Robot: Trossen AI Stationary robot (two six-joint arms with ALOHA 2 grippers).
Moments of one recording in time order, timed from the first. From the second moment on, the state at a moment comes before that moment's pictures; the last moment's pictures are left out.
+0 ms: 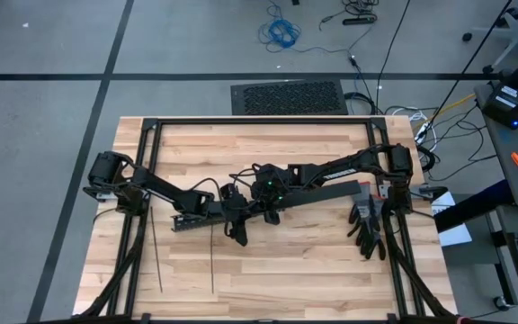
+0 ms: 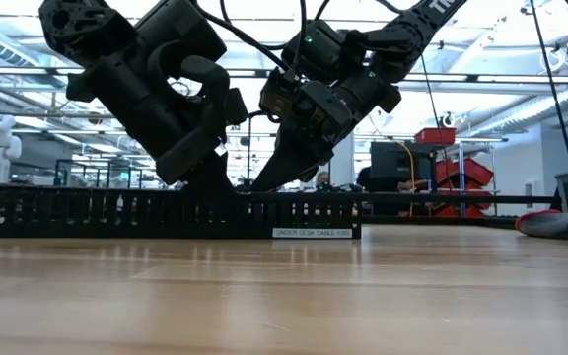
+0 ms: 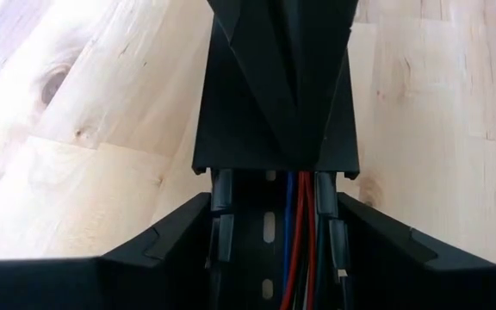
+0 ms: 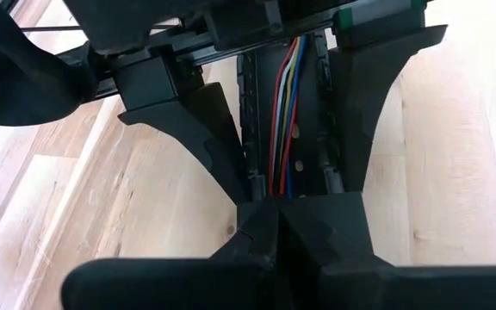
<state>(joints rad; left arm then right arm) -0.16 1.71 0.72 0.19 -0.31 -0.23 -0.09 1.99 1.15 -0.01 -0.32 -0.04</state>
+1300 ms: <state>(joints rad) -0.16 1.72 0.72 0.20 -0.32 -0.26 -0.08 1.87 1.15 -0.13 -0.33 -0.11</state>
